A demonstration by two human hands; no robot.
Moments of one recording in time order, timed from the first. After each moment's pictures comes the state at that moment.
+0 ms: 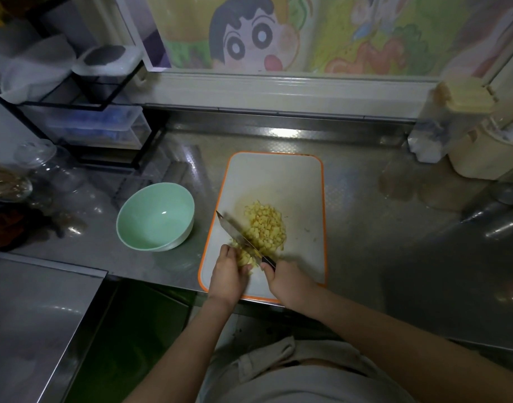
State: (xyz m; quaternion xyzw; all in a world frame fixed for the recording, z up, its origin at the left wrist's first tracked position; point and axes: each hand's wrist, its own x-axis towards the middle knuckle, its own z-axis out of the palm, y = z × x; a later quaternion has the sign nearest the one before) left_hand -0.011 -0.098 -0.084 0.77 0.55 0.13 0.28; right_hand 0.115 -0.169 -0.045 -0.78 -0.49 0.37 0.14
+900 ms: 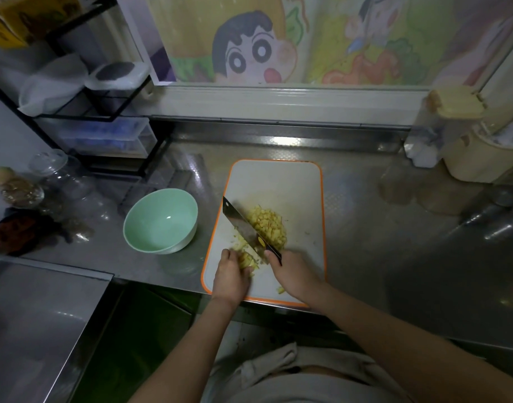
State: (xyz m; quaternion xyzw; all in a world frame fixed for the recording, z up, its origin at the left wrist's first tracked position) left_hand -0.009 -0.104 -0.076 0.76 0.57 0.11 0.28; right_hand 0.127 -0.166 -0.029 -0.75 -0.47 0.40 0.24
